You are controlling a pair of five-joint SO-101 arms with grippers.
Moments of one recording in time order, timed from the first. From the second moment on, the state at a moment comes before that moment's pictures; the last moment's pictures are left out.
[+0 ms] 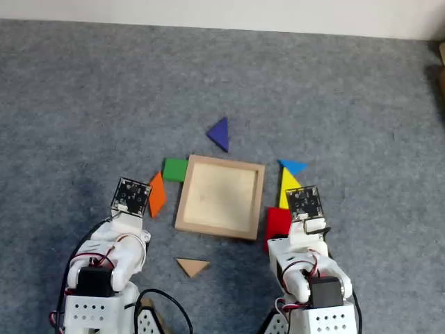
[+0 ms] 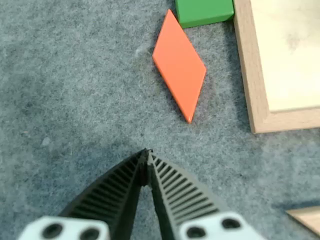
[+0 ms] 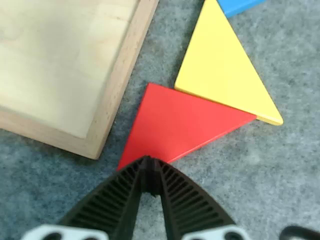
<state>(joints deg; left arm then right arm) -4.1 -101.1 96.0 70.4 -8.7 -11.8 -104.4 95.9 71.2 6.2</state>
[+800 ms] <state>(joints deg) -4.1 -101.1 96.0 70.4 -8.7 -11.4 -104.4 95.9 71.2 6.2</state>
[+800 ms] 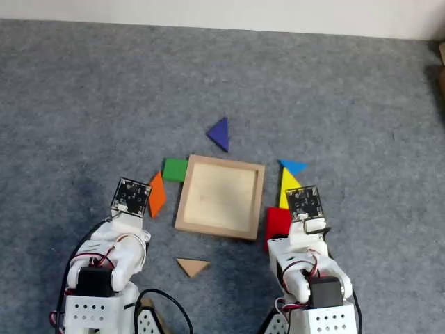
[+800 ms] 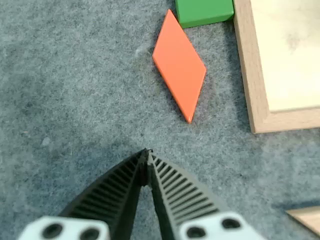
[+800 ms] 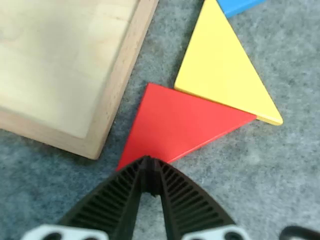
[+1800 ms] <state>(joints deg) -4.1 -101.1 96.0 70.4 -8.7 -6.0 -58.3 49.8 77.9 6.2</state>
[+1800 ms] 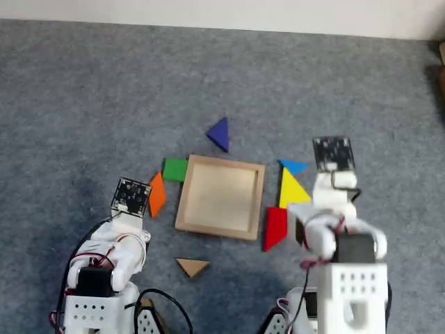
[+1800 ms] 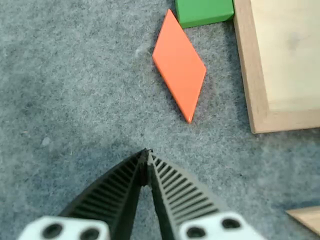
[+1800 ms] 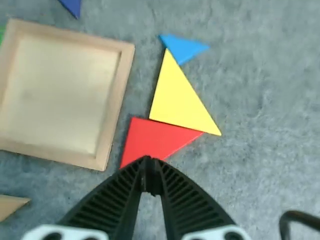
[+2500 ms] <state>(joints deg) -4.1 -101.1 96.0 70.4 -8.7 -8.6 -30.9 45.5 71.9 19.8</state>
